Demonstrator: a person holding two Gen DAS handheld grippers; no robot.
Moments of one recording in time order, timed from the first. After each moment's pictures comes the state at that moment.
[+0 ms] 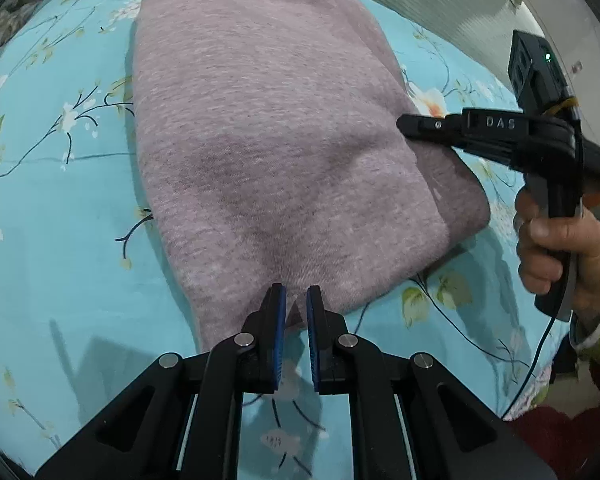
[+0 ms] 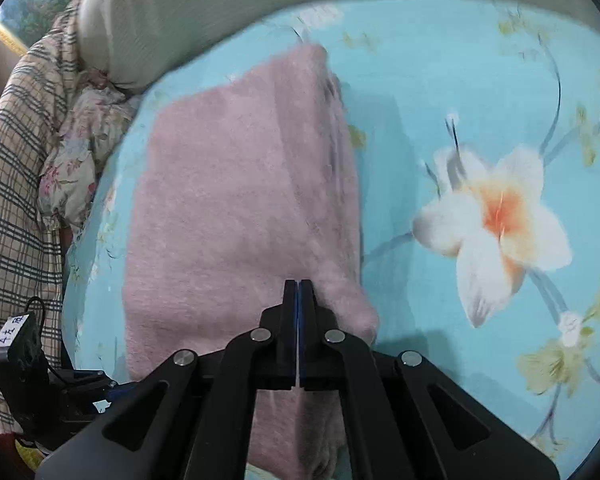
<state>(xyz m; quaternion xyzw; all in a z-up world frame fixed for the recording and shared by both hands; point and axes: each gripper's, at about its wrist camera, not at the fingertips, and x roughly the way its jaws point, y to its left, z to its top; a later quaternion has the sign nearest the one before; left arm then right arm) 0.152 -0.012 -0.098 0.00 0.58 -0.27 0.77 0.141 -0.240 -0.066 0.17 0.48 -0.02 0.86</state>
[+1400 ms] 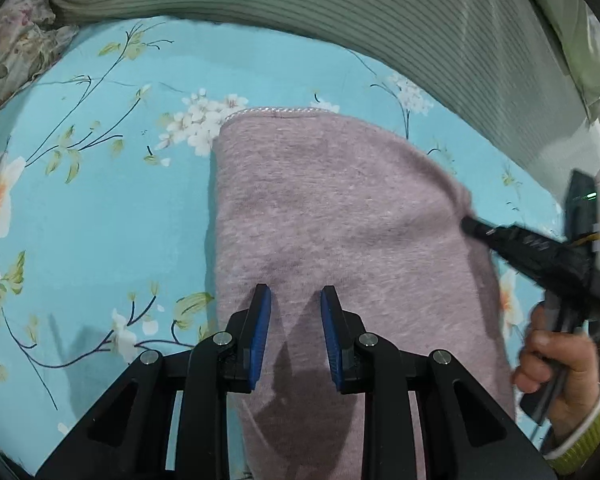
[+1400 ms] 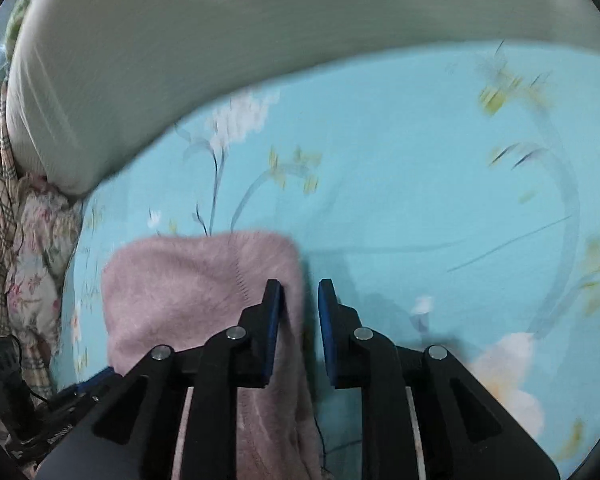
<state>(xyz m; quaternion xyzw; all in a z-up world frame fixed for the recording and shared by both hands) 0.306 -0.004 -0.077 -0.06 0.53 -0.17 0.83 0.229 -0.301 -0.043 0.22 0.40 -0.14 0.88</state>
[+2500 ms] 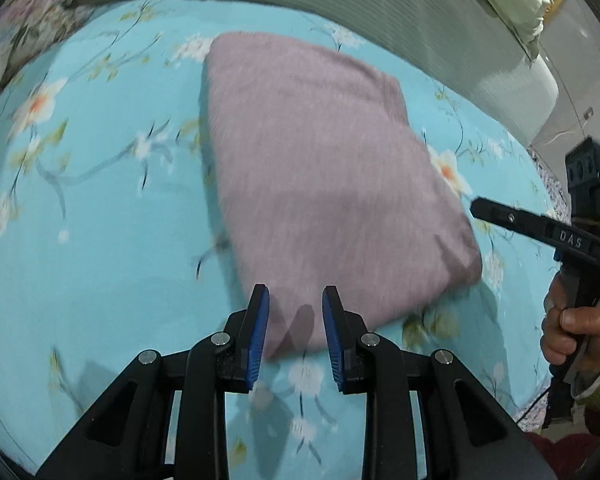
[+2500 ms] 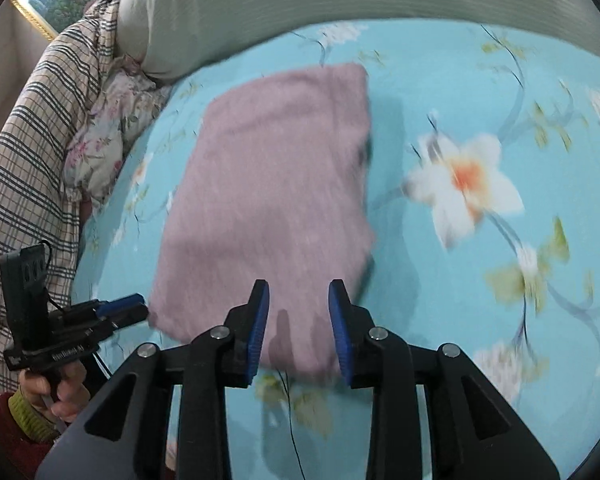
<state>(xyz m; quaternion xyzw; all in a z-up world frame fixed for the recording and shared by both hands) 0.138 0.022 -0.068 -0.05 0.54 -0.22 0.81 0.077 -0.233 -0.038 0.15 0.48 -0.01 0.86</state>
